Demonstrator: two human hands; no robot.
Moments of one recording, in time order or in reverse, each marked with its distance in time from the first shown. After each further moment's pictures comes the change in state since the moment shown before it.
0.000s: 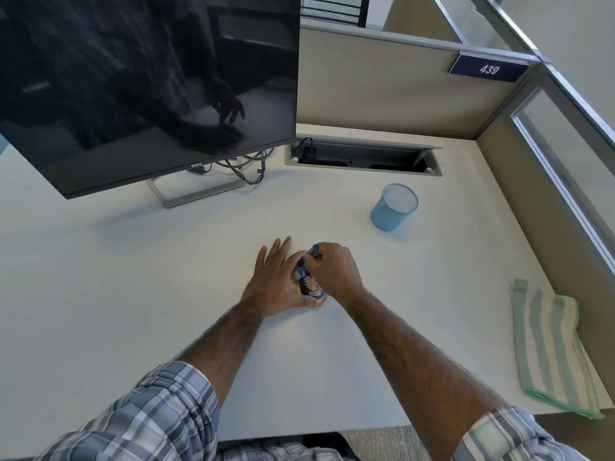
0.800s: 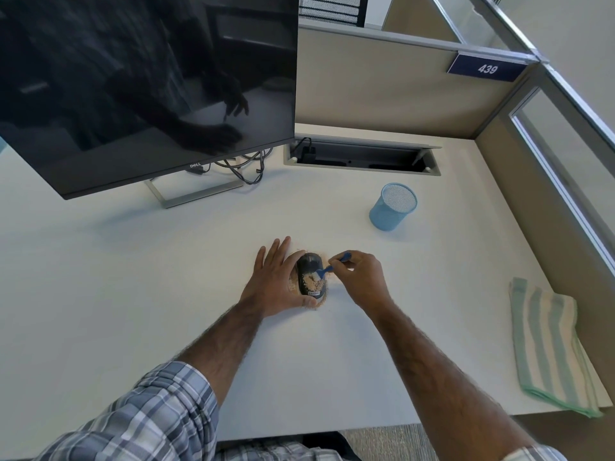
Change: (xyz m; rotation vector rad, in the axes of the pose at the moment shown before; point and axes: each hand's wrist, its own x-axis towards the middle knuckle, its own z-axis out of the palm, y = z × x) left_hand 0.000 0.002 -0.002 -0.010 -0.014 -0.009; right_hand -0.019 0.040 -0.030 0.278 0.079 0.033
